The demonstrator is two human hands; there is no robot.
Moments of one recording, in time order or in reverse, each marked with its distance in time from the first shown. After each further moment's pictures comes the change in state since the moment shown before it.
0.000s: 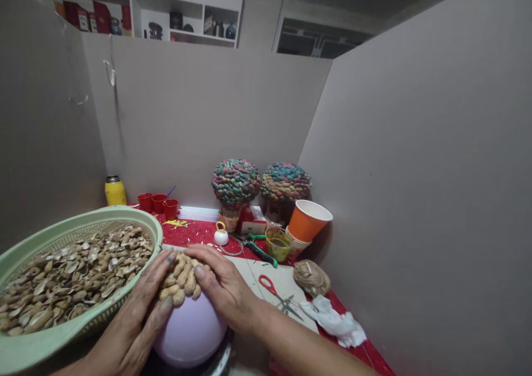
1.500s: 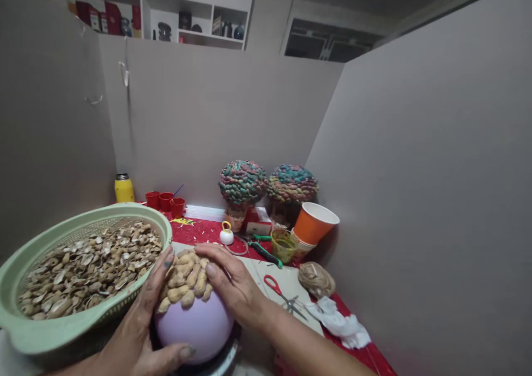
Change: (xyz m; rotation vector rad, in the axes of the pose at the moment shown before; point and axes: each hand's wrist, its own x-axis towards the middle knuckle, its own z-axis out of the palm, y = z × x) left_hand -0.022 -0.006 -0.001 -0.122 -0.014 0.006; right_hand -0.003 -0.002 0.001 -0.007 0.021 0.048
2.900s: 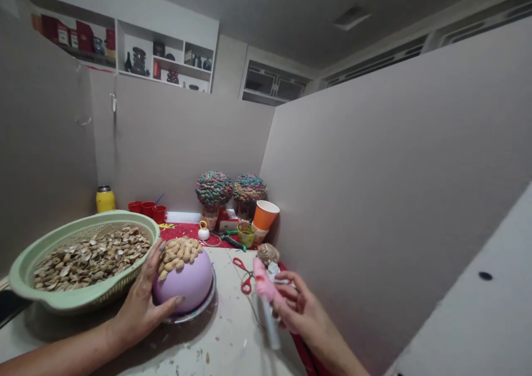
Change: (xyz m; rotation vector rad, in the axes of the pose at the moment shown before) left_hand -0.004 -0.001 0.002 0.071 0.065 0.028; right_hand -0.169 -0.040 -0.055 0.115 0.535 0.502
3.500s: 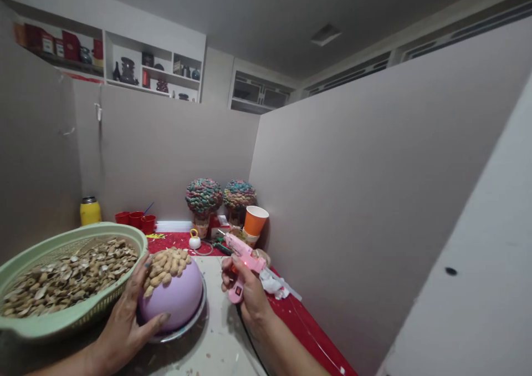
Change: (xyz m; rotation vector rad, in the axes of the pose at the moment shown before) left_hand -0.005 -0.013 0.006 0.041 0.063 0.063; right_hand 0.060 -0.013 0.087 0.725 -0.018 0.029
